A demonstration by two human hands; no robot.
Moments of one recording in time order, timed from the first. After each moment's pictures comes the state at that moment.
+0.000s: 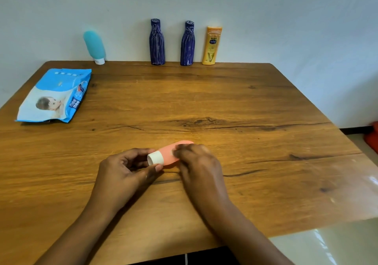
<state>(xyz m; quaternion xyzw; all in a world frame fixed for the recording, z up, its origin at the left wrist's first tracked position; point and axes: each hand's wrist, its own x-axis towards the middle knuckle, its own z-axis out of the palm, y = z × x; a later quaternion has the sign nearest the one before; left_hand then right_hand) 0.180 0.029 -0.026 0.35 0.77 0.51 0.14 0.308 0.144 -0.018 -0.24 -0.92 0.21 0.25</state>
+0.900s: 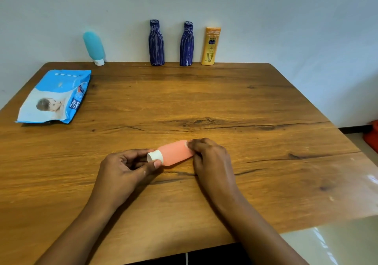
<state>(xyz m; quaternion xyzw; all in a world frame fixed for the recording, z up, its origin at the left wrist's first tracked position) 0.179 0.031 -0.024 0.33 0.77 0.52 0.17 0.308 0.168 -0.027 -0.29 -0.90 0.21 0.25</state>
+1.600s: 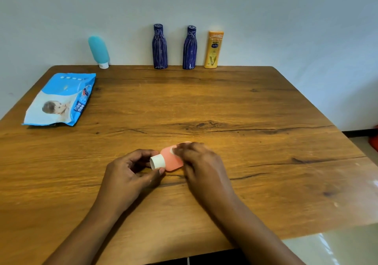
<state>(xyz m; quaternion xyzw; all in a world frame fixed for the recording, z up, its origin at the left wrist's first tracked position) 0.182 0.032 -0.024 0.36 0.78 0.50 0.14 0.305 0.157 -0.018 -0.19 -0.92 0.22 0.26</state>
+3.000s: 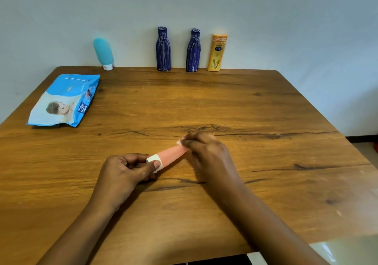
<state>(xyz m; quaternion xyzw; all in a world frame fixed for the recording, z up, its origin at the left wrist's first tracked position) 0.182 0.038 -0.006 0.22 0.78 0.54 0.22 0.296 0.187 -0.015 -0.16 -0.94 0.17 0.25</state>
